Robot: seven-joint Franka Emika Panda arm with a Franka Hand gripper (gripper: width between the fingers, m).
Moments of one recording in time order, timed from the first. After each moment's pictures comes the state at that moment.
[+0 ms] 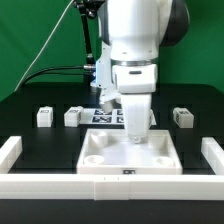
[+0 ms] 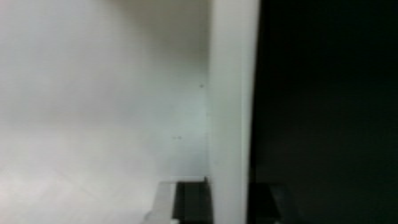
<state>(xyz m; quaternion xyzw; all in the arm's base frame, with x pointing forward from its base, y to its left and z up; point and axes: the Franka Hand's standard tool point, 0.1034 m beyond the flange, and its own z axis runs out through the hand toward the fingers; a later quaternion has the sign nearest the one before) 0.474 0.028 0.009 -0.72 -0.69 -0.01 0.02</state>
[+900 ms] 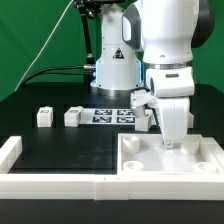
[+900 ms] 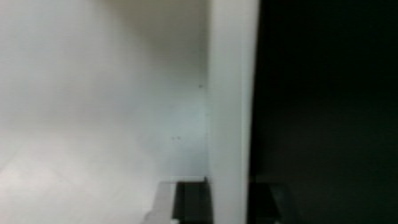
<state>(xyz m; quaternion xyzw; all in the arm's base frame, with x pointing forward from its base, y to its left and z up) 0.493 0.082 0.007 -0.72 -0.70 -0.02 0.03</state>
